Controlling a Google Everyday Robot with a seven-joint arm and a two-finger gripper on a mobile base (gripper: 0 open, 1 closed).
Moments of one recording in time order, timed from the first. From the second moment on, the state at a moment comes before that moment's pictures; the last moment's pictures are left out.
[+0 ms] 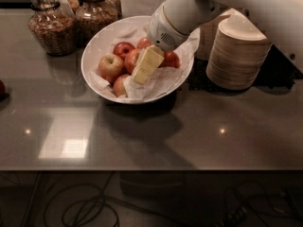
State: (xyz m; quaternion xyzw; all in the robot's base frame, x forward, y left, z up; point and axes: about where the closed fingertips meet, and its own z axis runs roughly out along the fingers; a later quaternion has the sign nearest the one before) arm 0.596 0.019 0.933 -0.63 0.69 0.13 0.32
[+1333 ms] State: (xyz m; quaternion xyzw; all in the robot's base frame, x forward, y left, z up) arm 0.603 0.031 0.911 -0.64 0.69 0.13 0.30
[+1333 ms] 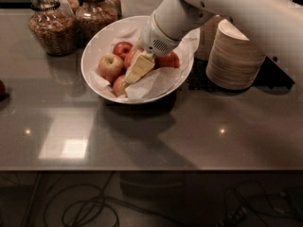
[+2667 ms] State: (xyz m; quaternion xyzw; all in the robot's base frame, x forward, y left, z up) arm 0.621 -0.028 0.993 -0.65 0.67 0.11 0.35
